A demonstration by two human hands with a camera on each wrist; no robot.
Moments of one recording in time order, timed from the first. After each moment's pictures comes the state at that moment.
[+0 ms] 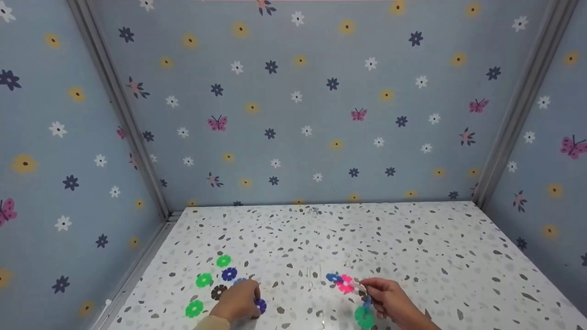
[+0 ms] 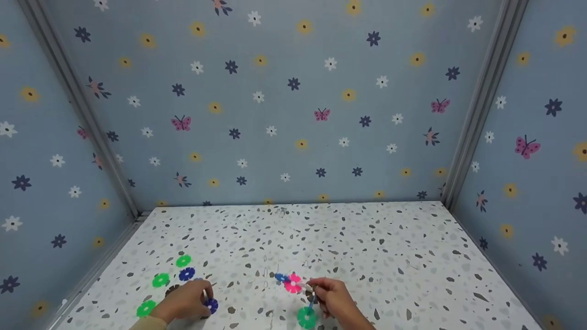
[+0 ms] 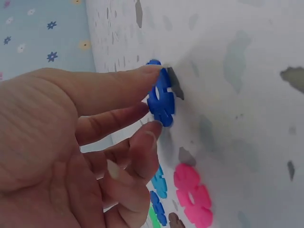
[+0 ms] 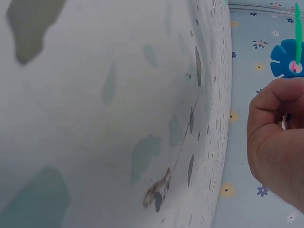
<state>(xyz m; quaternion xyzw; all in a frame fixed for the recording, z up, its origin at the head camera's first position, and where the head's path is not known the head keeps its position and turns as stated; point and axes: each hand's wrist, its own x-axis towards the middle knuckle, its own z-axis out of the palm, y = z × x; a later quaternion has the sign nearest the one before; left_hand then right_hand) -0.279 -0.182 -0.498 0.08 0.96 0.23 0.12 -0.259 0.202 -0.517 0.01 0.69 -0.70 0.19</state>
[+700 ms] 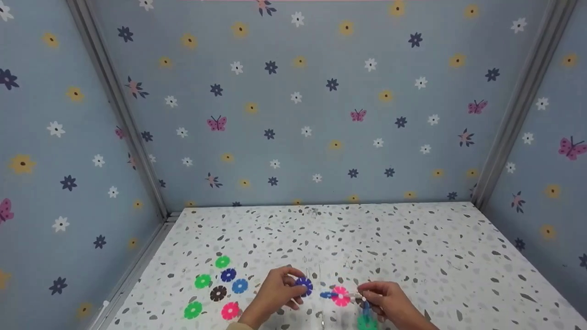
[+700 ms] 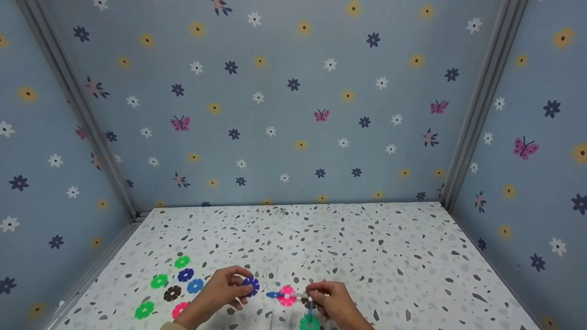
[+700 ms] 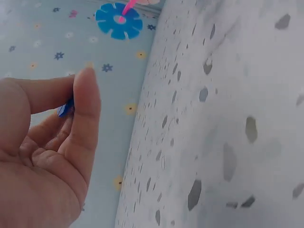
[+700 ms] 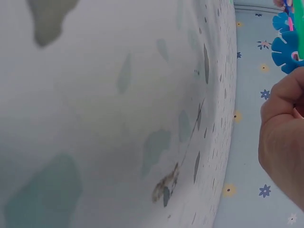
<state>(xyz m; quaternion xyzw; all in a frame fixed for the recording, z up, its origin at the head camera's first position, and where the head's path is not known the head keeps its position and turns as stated) -0.273 -0.105 -0.487 0.07 0.76 0.63 0.14 -0.257 0.201 -0.518 -0.02 0.71 -0.68 0.18</state>
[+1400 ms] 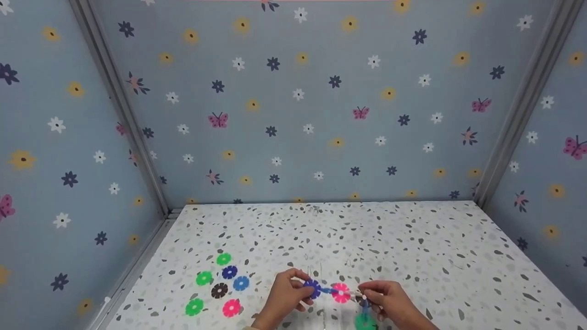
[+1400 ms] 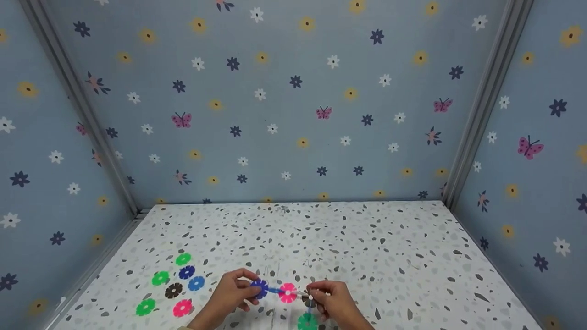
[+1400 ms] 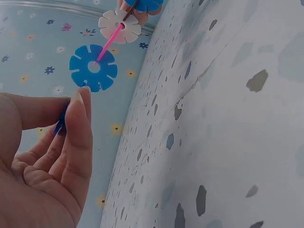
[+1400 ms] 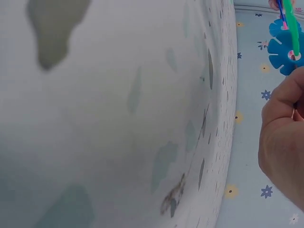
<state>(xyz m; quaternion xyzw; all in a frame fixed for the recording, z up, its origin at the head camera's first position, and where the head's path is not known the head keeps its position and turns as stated) -0.269 -0.083 -0.504 0.03 0.75 0.65 0.11 -0.258 0.199 -0.520 0.00 0.71 -0.67 0.19</state>
